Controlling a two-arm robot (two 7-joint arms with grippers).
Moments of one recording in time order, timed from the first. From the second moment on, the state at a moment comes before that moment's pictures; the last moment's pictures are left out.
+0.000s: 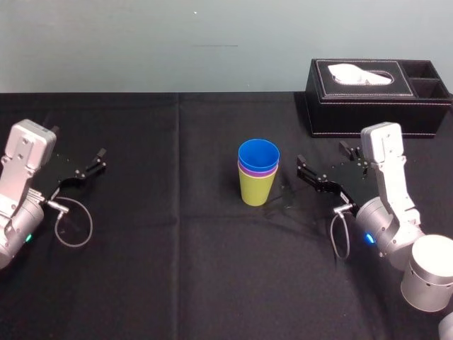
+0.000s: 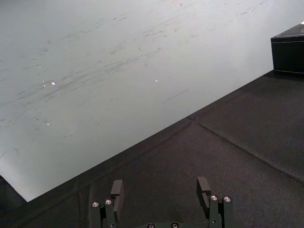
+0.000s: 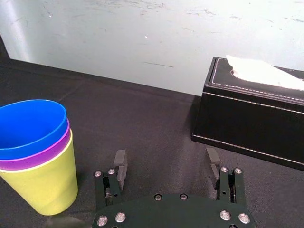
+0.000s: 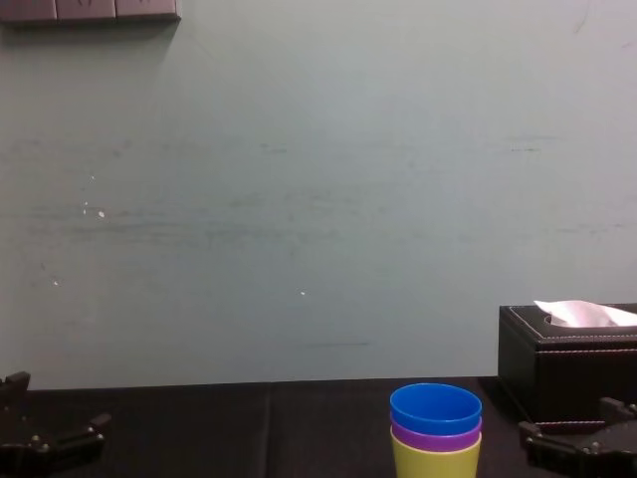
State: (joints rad) left arm -0.20 0.60 0.45 -1.41 -0.25 -0.12 0.03; right arm 0.15 0.26 -0.23 -1.38 0.14 -0.02 0.14
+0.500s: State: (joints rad) left arm -0.20 0.60 0.45 -1.41 -0.25 -0.12 0.03; right arm 0.15 0.26 -0.23 -1.38 0.14 -0.02 0.14
